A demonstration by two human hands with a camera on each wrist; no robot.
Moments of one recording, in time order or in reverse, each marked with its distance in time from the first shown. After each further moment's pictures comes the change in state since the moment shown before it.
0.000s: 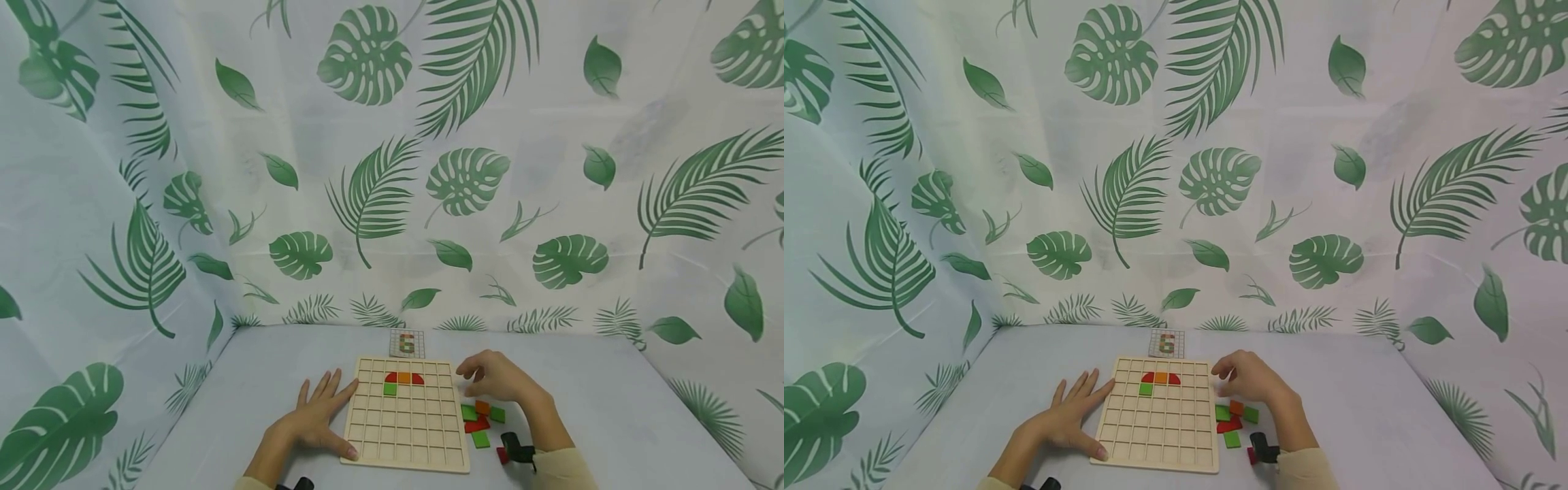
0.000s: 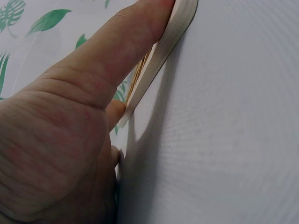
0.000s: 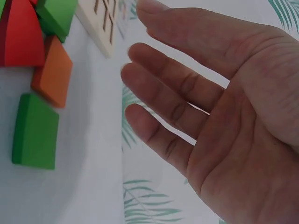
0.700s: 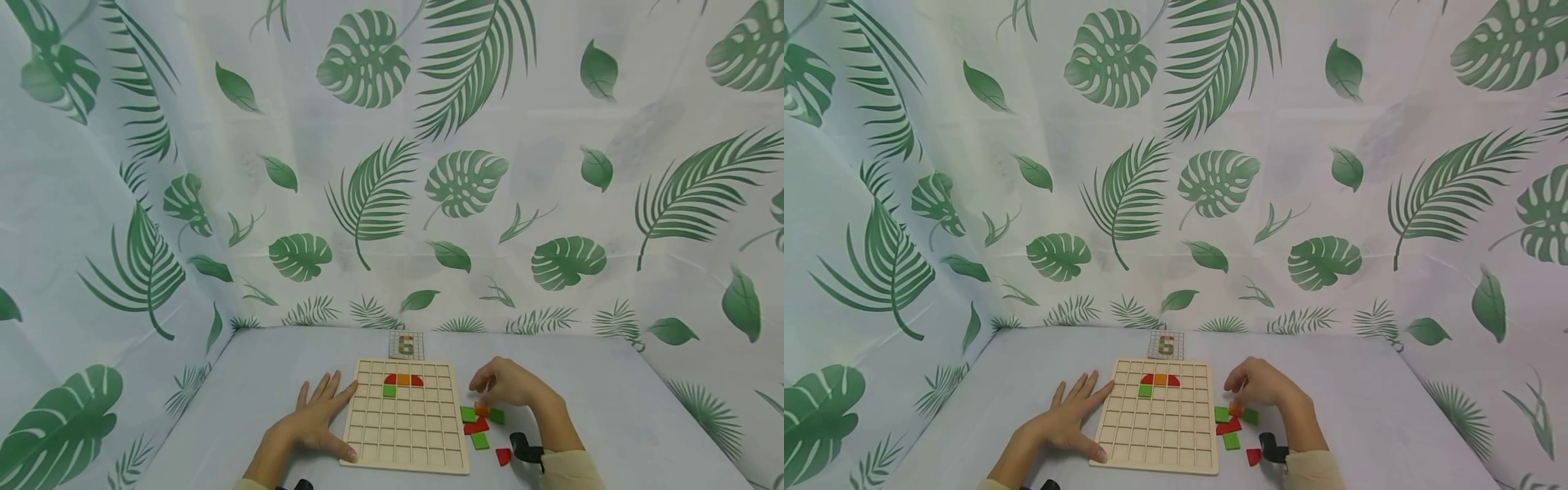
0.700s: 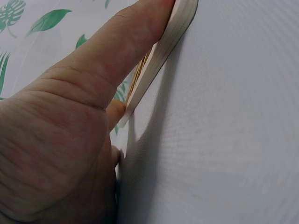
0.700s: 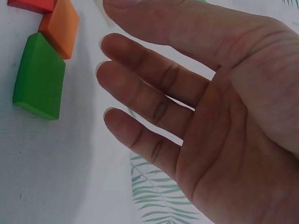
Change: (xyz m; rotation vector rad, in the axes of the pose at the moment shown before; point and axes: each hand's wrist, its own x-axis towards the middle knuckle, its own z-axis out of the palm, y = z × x) left_hand 0.003 -0.001 0.001 0.000 -0.018 -0.023; right_hand -0.009 0.019 -0.009 0.019 -0.067 0.107
